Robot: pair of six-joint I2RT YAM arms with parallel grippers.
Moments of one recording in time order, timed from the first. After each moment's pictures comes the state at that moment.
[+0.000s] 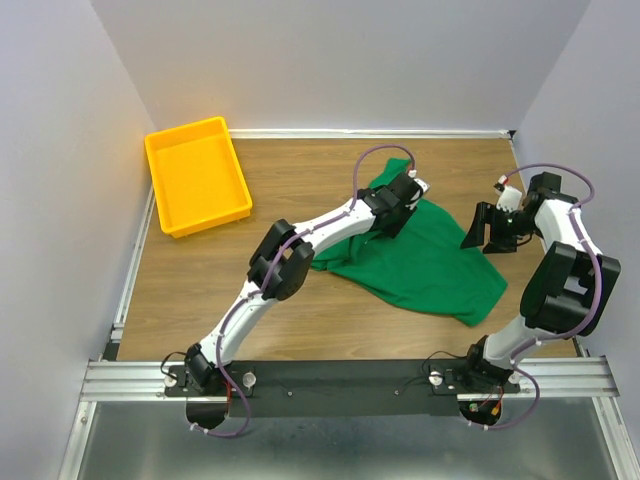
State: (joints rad) left arm -0.87 2.44 2.15 -0.60 -0.11 -0.09; right arm -0.37 1.62 1.17 -0.89 -0.52 -0.25
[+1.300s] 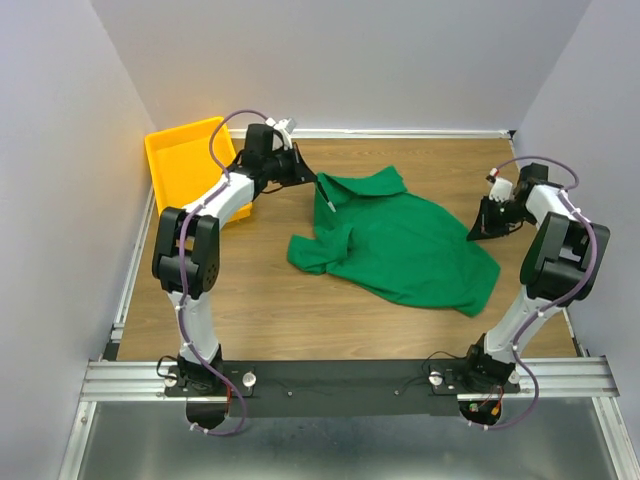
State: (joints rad) left arm -0.29 1.95 1.48 -0.08 0.54 -0.48; right arm -0.34 1.89 1.31 -0.79 -0.49 -0.26
